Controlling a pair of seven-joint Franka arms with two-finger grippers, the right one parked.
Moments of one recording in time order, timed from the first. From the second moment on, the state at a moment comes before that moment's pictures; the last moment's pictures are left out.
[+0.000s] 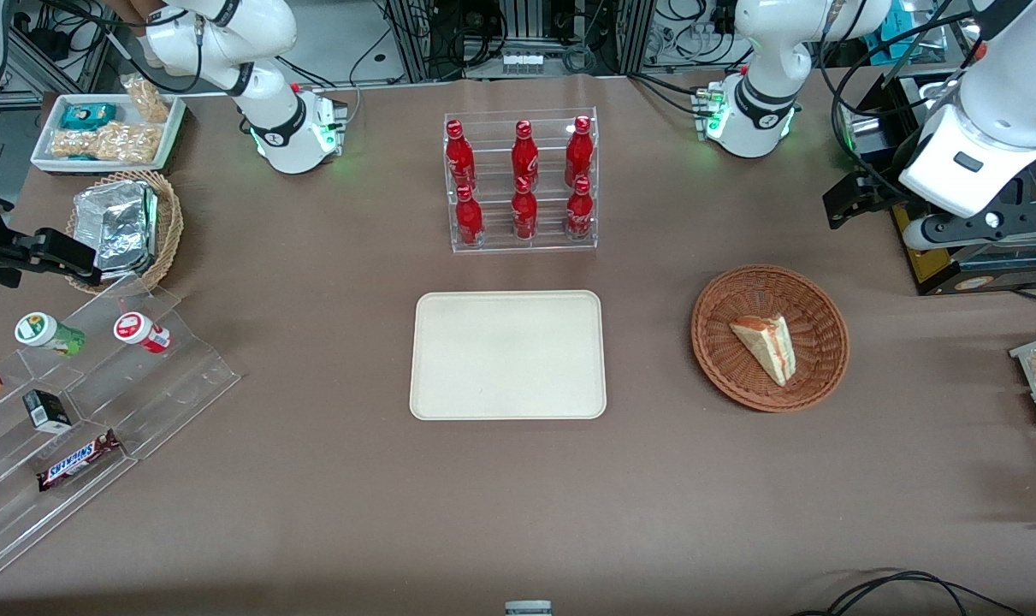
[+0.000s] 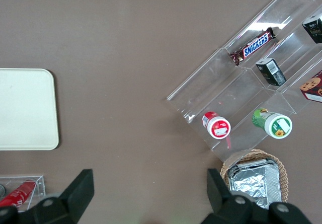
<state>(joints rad) 0.00 -0.01 -0.20 -1.52 0.02 1.40 -0.28</state>
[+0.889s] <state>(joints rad) -0.01 0.02 -0.20 -2.09 0.02 2.10 -0.48</state>
